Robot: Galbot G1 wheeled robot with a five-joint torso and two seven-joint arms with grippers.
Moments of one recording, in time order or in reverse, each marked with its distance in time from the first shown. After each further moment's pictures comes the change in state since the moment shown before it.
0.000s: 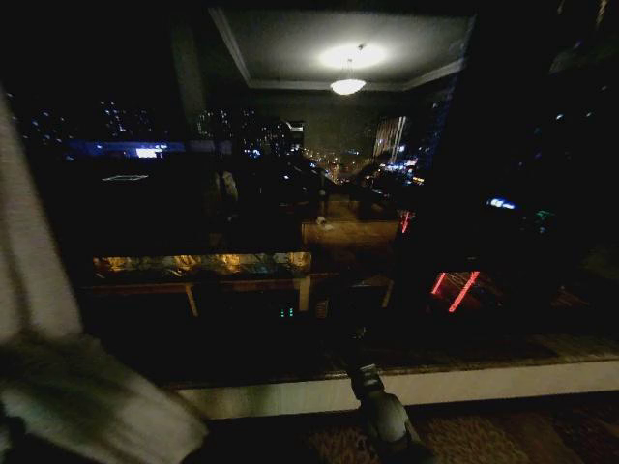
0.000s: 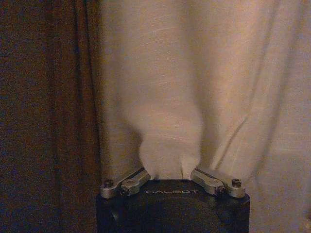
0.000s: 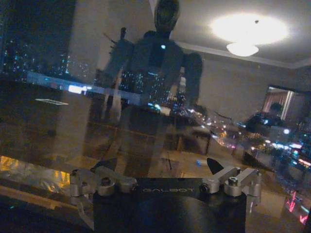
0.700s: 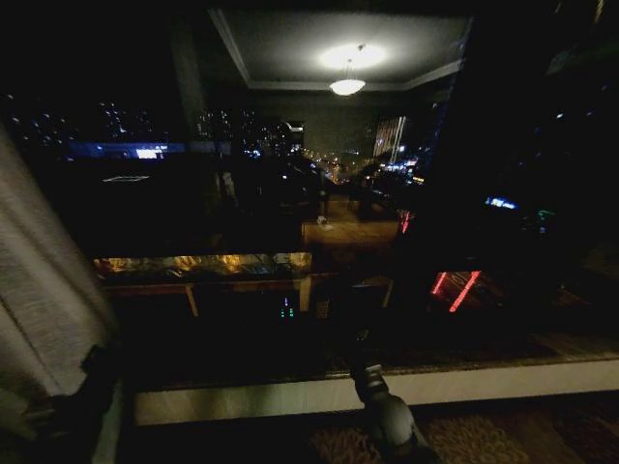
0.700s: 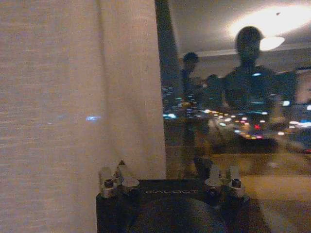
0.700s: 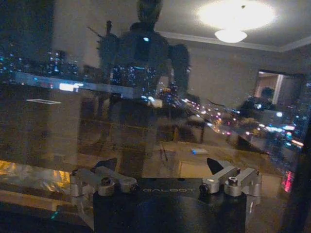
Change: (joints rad) left arm 0.281 -0.231 0.321 -0.497 -0.024 -0.012 0.389; right arm -0.016 -0.010 0.055 0.048 0.089 -0.066 0.005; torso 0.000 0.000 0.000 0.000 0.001
